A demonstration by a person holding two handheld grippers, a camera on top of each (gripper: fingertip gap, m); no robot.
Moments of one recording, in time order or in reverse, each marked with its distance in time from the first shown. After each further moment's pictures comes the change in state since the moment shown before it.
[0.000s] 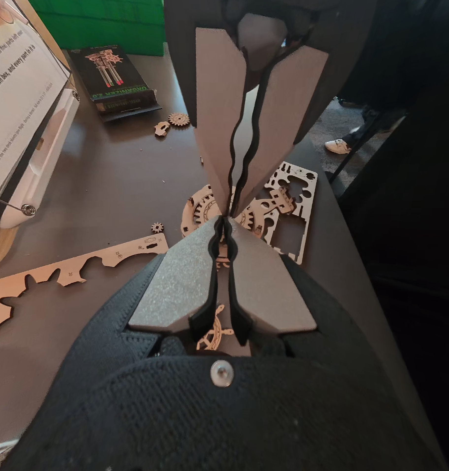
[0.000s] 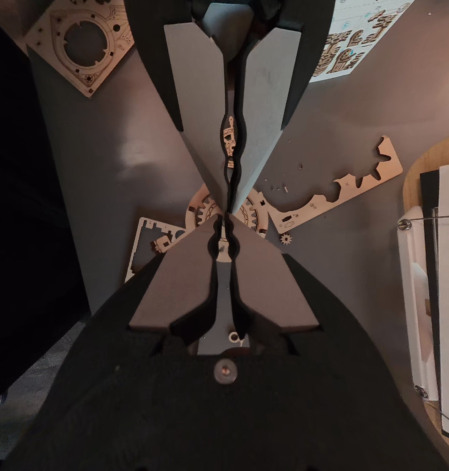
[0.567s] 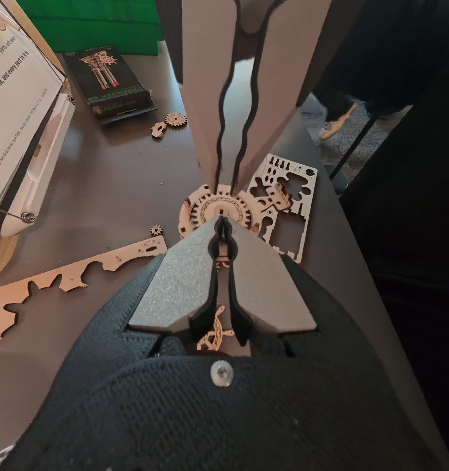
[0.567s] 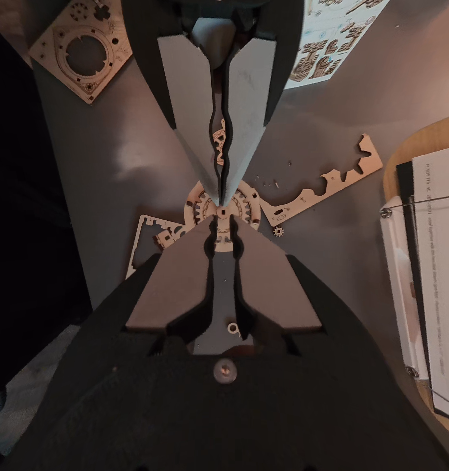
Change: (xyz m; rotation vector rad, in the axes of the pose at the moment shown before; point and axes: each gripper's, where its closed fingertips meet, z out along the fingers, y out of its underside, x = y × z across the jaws) left arm 0.003 -0.001 0.002 -0.015 0.001 0.034; right arm 0.004 0.002 -0.018 0.040 0.036 0.016
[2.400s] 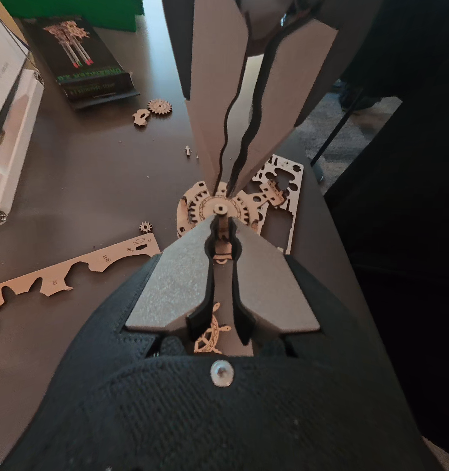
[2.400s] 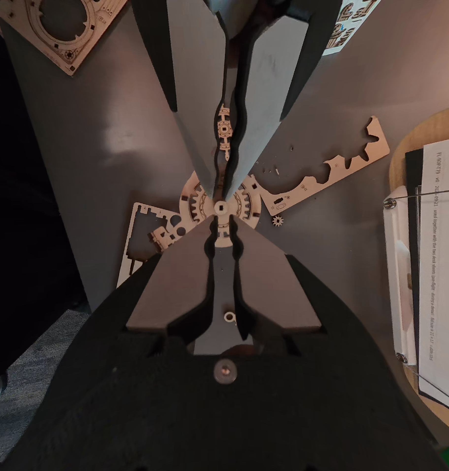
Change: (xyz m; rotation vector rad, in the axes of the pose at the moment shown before) left arm 0.000 0.001 0.002 -0.054 0.097 -0.053; right arm 0.002 0.010 0.006 -0.093 0.008 -0.016
